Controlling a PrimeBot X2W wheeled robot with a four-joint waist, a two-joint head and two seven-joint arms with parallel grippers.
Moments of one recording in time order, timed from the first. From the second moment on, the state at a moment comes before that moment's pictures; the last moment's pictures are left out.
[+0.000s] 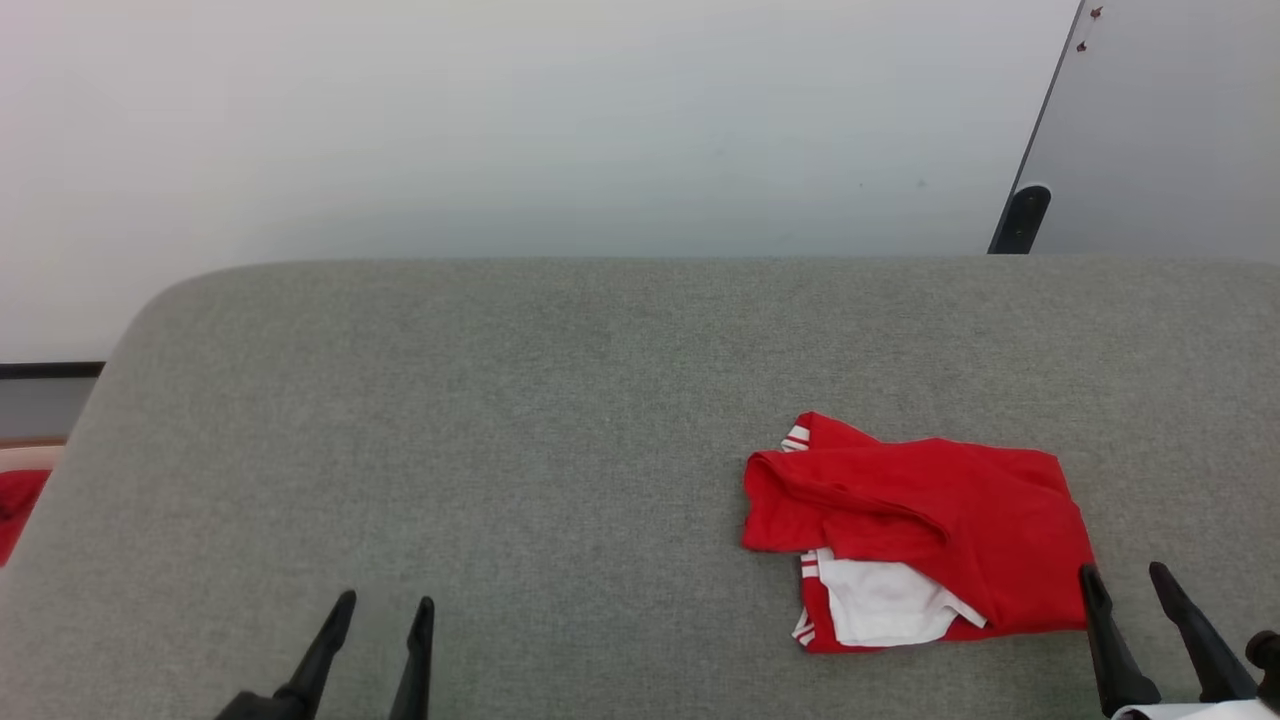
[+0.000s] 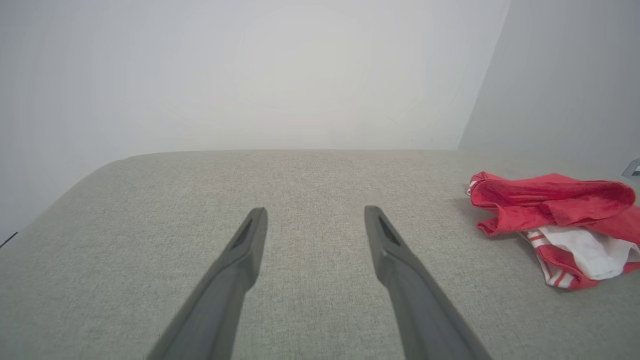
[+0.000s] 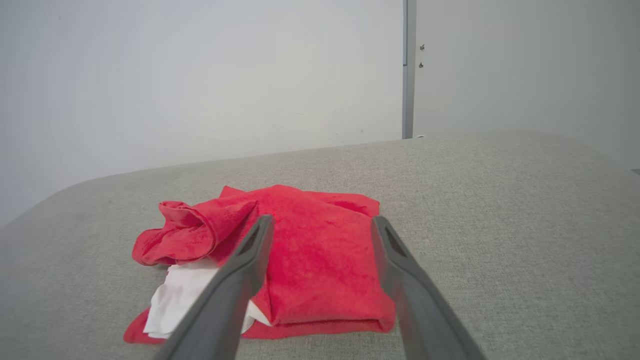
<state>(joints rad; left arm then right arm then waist) 0.14 0.18 -0.05 0.08 -0.23 -0.13 -0.26 0.05 -0.29 0.07 0.21 0.47 0.13 -0.24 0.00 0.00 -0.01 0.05</state>
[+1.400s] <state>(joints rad) 0.00 0.15 -0.14 0.10 -0.26 -0.13 -0.26 -0.34 -0.51 0.13 0.22 0.62 0.13 0.84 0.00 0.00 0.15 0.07</state>
